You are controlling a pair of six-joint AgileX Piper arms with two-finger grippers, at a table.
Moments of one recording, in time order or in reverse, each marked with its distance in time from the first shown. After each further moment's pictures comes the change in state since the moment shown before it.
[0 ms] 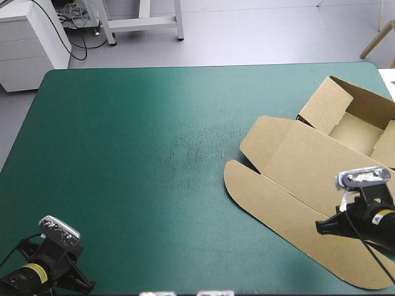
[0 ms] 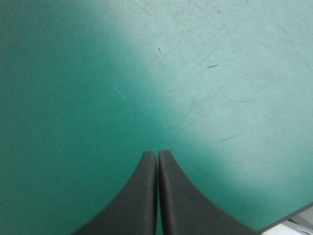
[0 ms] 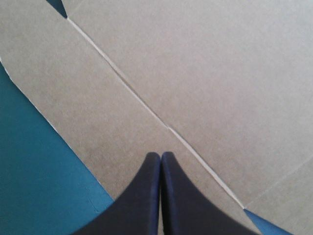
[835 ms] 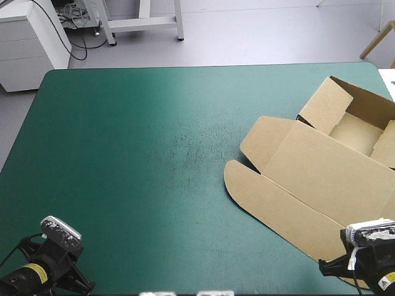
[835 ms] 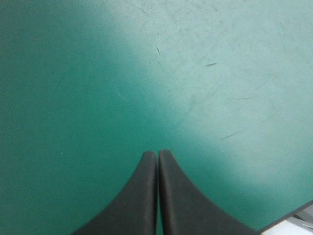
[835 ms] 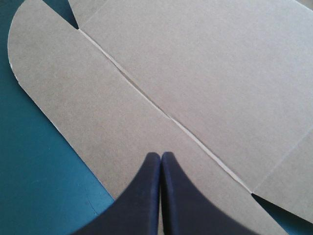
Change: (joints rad) left arm 0.000 -0.001 0.000 0.000 0.000 0.034; right arm 0.000 -0.458 0.235 0.000 -0.079 0.034
